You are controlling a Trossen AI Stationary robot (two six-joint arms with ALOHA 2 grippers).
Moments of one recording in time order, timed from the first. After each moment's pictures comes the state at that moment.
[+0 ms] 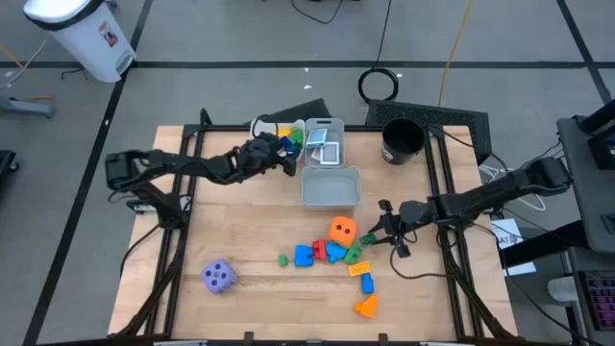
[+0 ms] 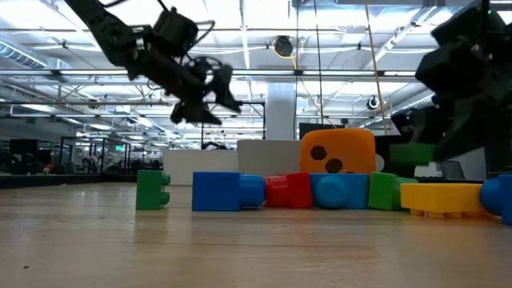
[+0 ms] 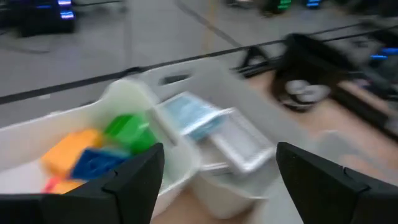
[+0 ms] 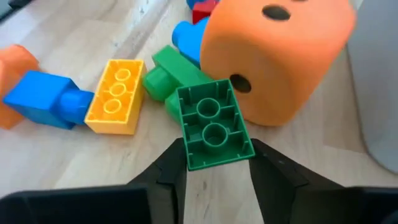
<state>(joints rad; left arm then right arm) 0.35 1.52 0.73 0.43 -0.30 -0.42 0.18 0.99 0.19 0.20 -0.11 -0.04</state>
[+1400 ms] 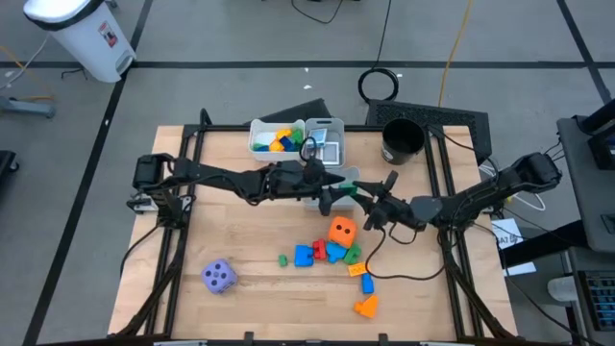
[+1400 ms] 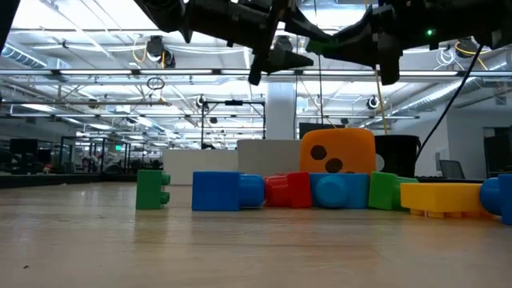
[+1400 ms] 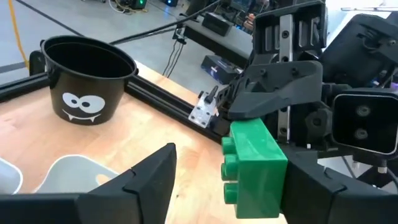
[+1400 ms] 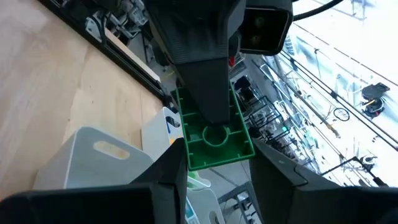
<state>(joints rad) 0.05 1.77 1.17 0.44 -0.08 -0.46 0.28 1.17 0.41 0.81 0.76 -0.91</state>
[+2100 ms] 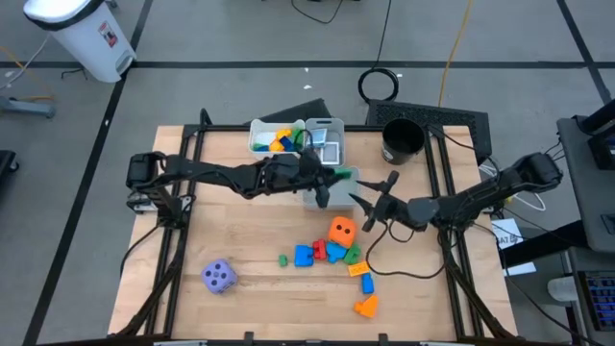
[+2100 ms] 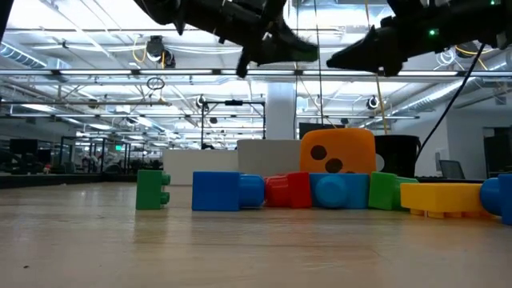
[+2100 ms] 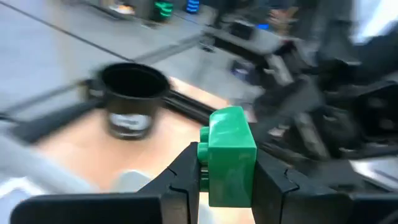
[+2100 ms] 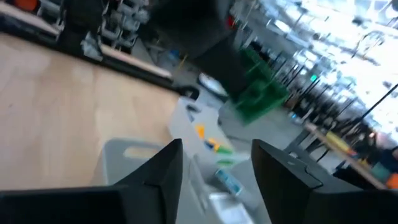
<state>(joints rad) 0.07 1.71 1.17 0.35 -0.17 -0.33 0.28 1.14 0.41 0.68 0.81 -0.47</state>
